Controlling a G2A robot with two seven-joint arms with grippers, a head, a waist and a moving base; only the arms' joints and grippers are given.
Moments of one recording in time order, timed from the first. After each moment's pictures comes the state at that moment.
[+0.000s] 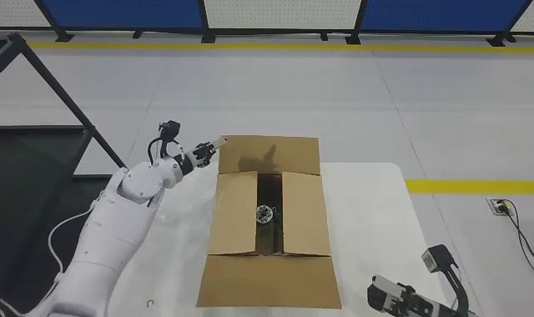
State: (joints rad) left arm 0.25 -1.25 -0.99 -0.61 0.09 -0.26 -0.58; right arm -1.63 -1.22 1.87 -2.10 0.19 0.06 1.10
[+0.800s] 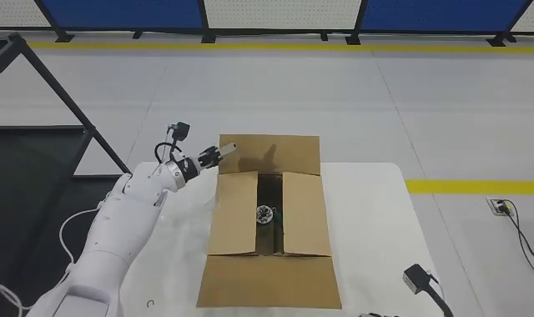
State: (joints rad) left arm 0.17 -1.32 -0.97 -0.34 -0.01 -0.74 -0.65; right arm -1.66 -1.17 1.82 -2.14 0.13 0.11 1.30
